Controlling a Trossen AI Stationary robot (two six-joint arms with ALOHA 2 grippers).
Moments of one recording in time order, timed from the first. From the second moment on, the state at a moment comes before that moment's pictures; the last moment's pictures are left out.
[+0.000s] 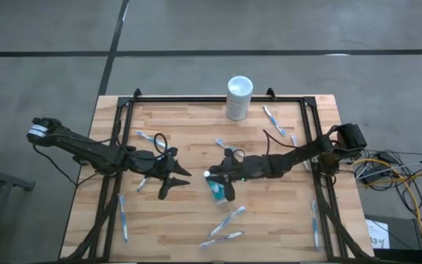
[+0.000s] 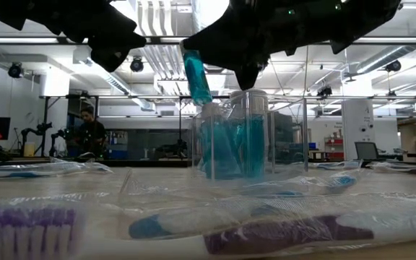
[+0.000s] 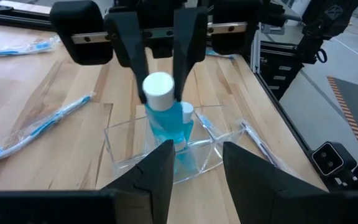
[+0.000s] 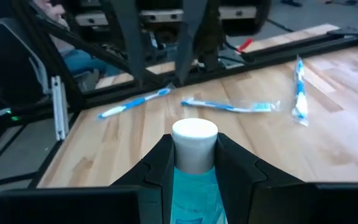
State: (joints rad) left arm -0.25 1.04 0.55 0.18 -0.07 -0.24; right arm 0.19 1.72 0.85 0.65 0.16 0.32
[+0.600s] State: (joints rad) left arm -0.25 1.04 0.55 0.18 -0.07 -0.24; right arm 0.18 1.77 0.85 0.58 0.14 0.35
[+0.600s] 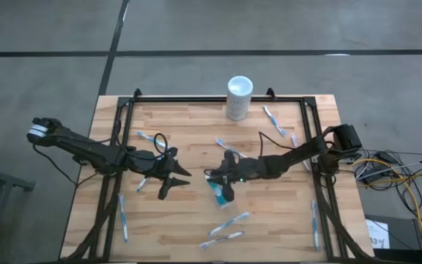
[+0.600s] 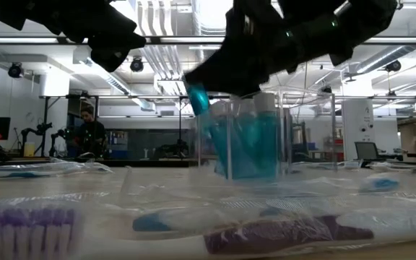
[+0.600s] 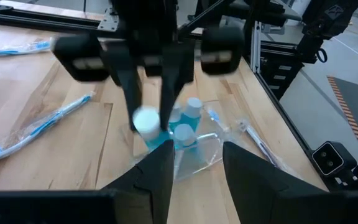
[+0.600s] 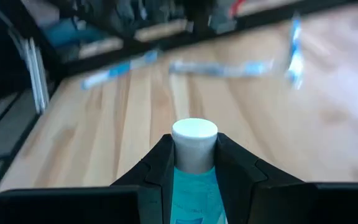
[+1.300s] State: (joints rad) left arm -0.25 1.04 0.55 0.18 -0.07 -0.24; right arm 0.22 1.74 0.85 0.56 0.06 0.39
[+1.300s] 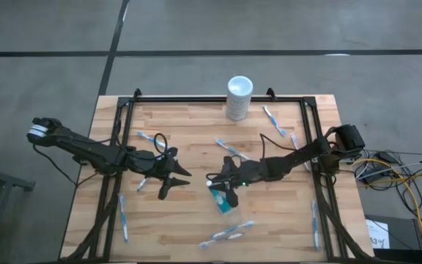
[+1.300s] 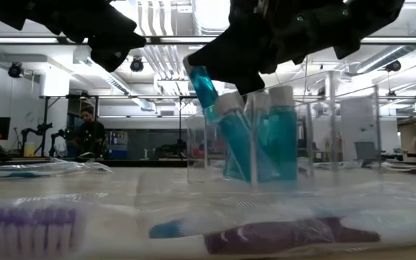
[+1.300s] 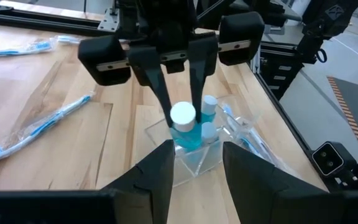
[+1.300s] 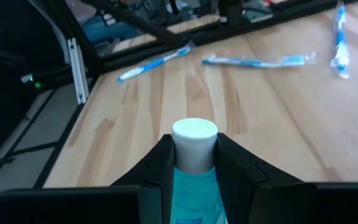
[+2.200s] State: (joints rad) left arm -0.25 1.04 0.55 0.18 -0.08 -0.19; right arm 0.24 1.72 0.85 0.56 0.06 0.34
